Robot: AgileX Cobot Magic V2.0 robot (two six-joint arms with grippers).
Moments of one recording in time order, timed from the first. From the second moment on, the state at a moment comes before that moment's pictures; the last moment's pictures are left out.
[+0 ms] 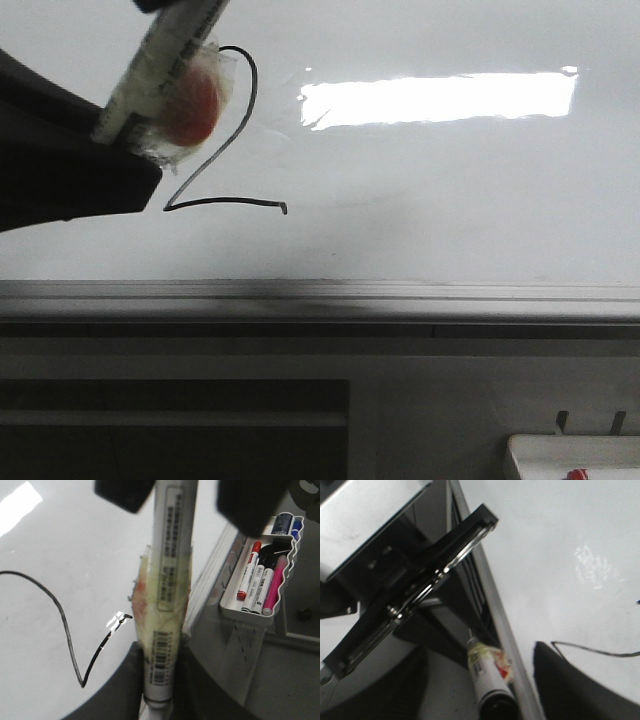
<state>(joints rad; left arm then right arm) -0.89 0.92 -0.37 0.27 -0.13 0.17 0.87 1.17 -0.94 0.68 0.41 -0.95</state>
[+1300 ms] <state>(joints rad) -0.64 1.09 -0.39 -0.64 -0.16 0.16 0.86 1.01 -0.94 0.70 0.10 -0.95</state>
